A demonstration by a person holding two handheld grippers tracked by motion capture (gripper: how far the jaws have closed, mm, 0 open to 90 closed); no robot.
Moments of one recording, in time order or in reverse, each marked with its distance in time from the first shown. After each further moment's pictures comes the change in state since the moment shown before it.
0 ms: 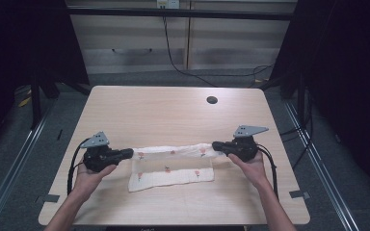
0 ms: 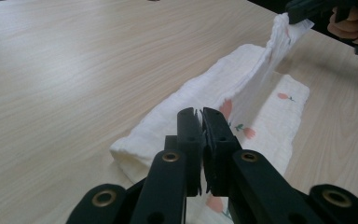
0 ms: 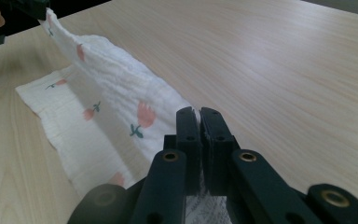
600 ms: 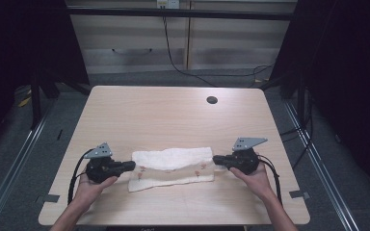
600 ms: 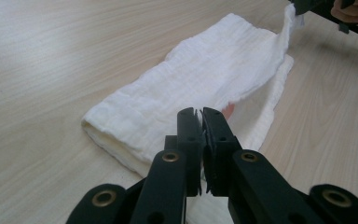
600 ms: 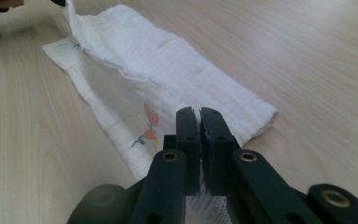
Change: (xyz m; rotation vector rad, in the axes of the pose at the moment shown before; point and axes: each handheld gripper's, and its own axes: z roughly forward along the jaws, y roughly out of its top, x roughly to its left) left arm -0.012 -0.023 0.005 0.072 -0.052 0.002; right arm 0.025 -0.020 -0.009 0.090 0.043 -0.031
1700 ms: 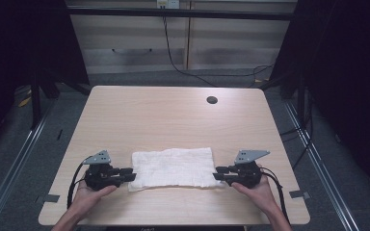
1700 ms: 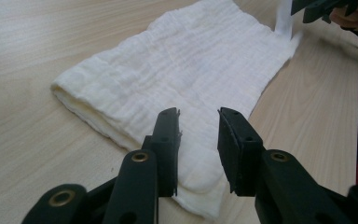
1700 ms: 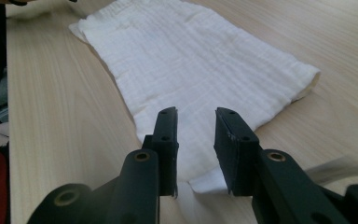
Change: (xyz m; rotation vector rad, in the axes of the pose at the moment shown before) left arm -0.003 -0.016 -0.002 0.026 -0.054 -0.056; right arm 0.023 -0.023 -0.010 0.021 0.032 0.028
